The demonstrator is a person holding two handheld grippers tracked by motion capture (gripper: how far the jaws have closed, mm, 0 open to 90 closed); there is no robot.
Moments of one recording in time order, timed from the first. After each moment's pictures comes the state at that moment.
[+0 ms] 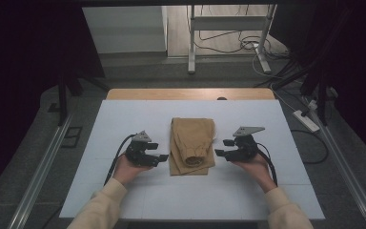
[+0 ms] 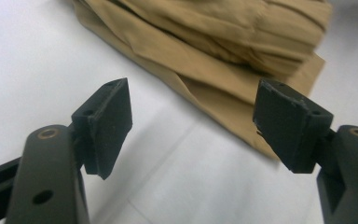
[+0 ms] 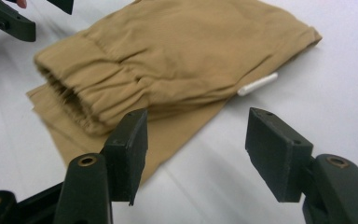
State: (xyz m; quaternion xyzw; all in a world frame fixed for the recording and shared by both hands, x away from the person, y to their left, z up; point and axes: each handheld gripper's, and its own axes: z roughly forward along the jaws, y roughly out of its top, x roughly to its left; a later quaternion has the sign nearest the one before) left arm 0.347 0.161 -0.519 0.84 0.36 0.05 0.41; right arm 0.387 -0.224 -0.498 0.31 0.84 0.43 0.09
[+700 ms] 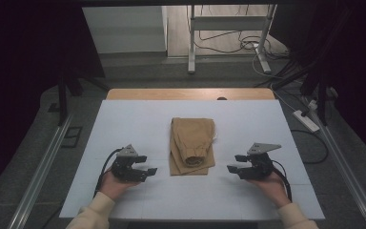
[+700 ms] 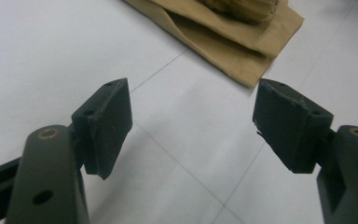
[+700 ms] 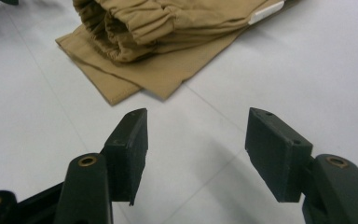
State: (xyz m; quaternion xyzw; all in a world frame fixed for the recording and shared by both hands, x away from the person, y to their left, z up) left arm 0.299 0.191 -0.525 0.83 0.37 0.06 0.41; right arm 0.337 -0.263 -0.507 0.32 0.85 0.42 0.08
